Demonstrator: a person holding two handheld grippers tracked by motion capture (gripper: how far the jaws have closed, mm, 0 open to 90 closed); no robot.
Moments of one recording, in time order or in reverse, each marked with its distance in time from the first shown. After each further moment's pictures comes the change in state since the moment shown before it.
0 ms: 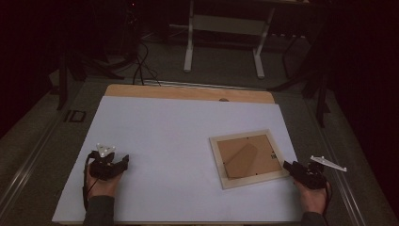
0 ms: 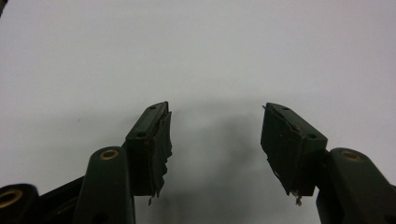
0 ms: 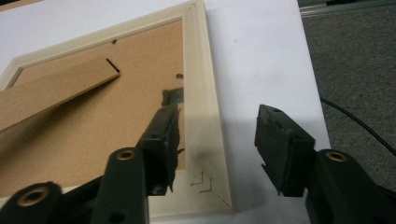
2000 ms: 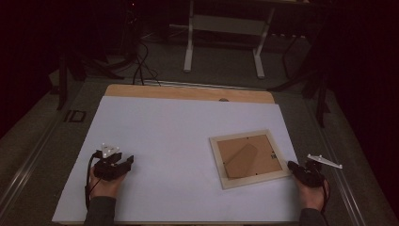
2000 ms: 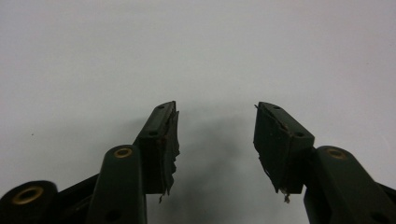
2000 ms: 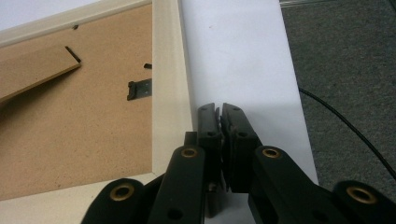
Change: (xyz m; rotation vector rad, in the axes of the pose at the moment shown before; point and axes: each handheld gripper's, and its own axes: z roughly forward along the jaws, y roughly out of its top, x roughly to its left) left arm -0.009 0.002 -0.002 0.001 -0.093 0.020; right arm -0.003 0.000 0.012 0.045 -0.086 -0.010
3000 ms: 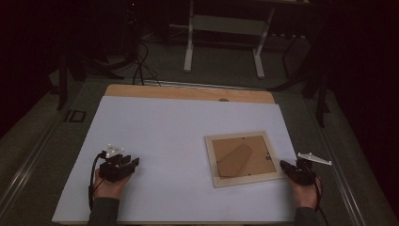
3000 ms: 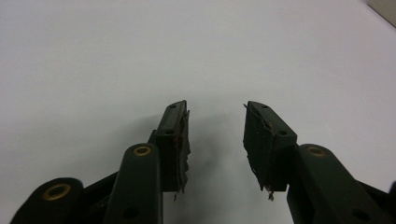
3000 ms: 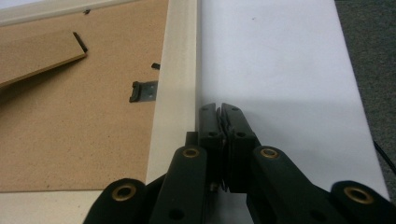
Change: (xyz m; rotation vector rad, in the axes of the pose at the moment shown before) left arm -0.015 0.001 0.000 0.026 -0.120 0.006; right arm 0.021 0.001 0.011 0.037 0.037 -0.067
